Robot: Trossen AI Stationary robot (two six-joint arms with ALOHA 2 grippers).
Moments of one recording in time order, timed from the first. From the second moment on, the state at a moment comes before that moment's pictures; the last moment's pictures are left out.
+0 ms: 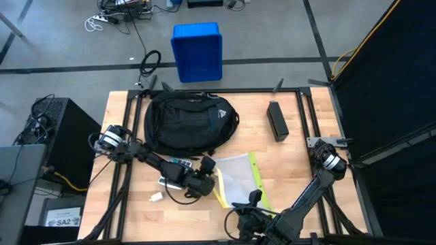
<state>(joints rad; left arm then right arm) -0.40 1.88 1.03 -0.17 -0.50 0.36 0.85 2.13 1.86 -1.03 1.05 0.64</state>
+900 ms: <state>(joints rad) -0.44 1.78 1.18 -0.44 -0.66 0.38 0.88 2.13 1.86 -1.39 0.98 1.03</state>
